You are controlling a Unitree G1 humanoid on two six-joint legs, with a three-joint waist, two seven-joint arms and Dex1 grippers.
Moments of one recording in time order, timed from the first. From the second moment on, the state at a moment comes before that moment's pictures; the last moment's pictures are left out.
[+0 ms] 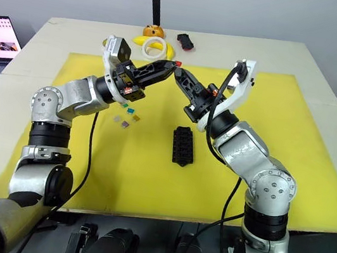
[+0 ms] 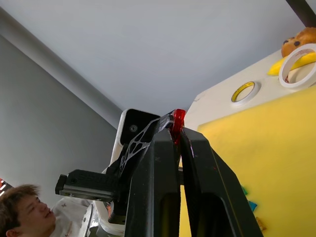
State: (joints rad) left arm -0.87 0.22 0.33 0.33 -1.67 1.25 -0.17; right arm -0.53 -0.33 -0.07 -0.48 1.58 0.68 -0.34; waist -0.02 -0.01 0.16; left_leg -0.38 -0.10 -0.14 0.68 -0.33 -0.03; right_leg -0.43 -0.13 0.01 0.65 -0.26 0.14
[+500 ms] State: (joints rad) left arm -0.86 0.70 0.10 0.12 -1.26 1.26 -0.76; right arm -0.63 -0.75 -0.11 -0.44 1.79 0.90 -0.14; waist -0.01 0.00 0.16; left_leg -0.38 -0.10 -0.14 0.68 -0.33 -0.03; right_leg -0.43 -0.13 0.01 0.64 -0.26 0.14
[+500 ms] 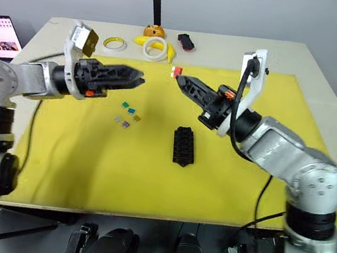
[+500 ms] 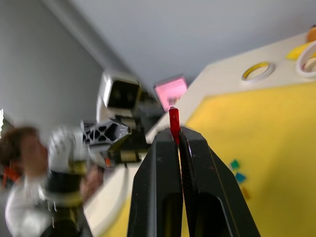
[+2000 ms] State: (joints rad) left arm -0.52 0.57 -0.28 -0.15 -0.36 0.36 -1.19; right arm -0.86 -1.00 0.53 -0.35 0.20 0.69 1.29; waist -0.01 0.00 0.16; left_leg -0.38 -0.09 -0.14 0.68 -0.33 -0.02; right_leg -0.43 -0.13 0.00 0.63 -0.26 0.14
